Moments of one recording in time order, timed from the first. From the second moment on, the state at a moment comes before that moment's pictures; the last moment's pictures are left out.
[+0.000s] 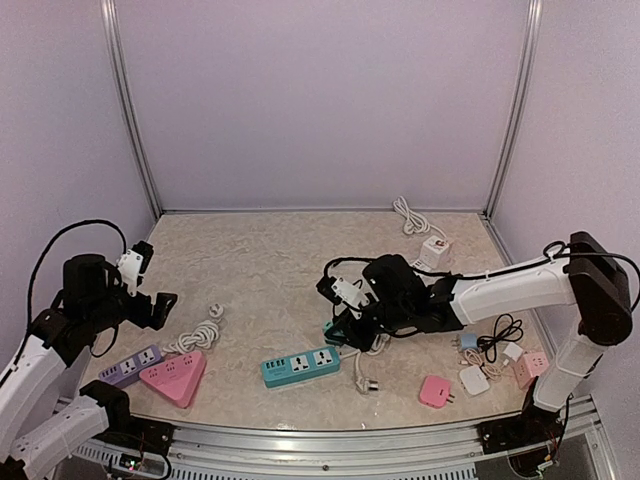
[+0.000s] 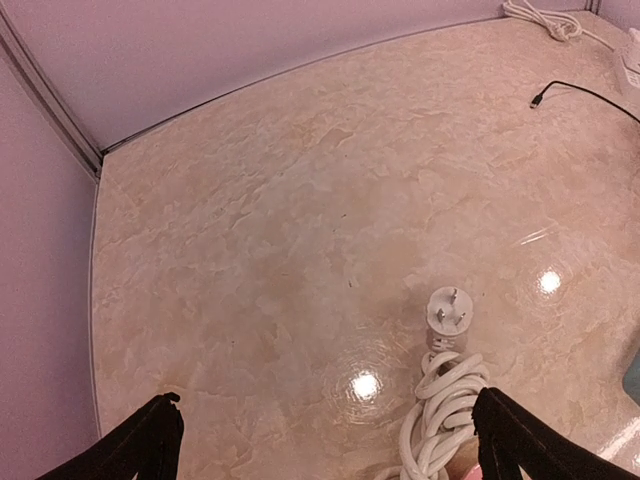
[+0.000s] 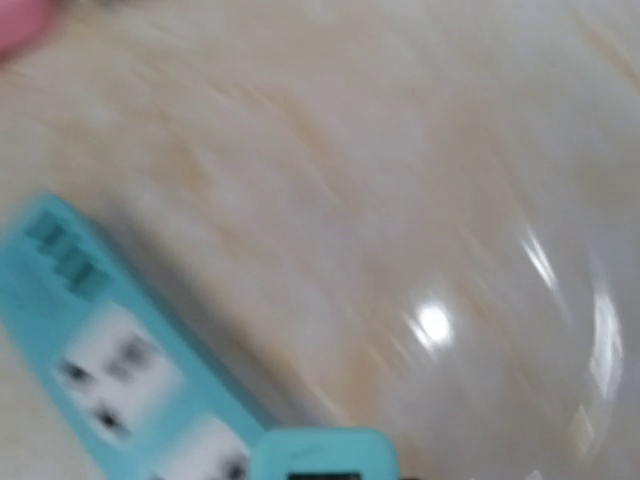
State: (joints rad) left arm -0.20 0.56 0.49 -0.44 0.05 0.22; right arm 0.97 1.67 0.92 0.02 -0.17 0.01
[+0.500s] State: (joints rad) left arm -0.17 0.57 0.49 -0.44 0.08 0.22; right arm 0.99 1.73 0.83 0.31 -0.56 -0.32
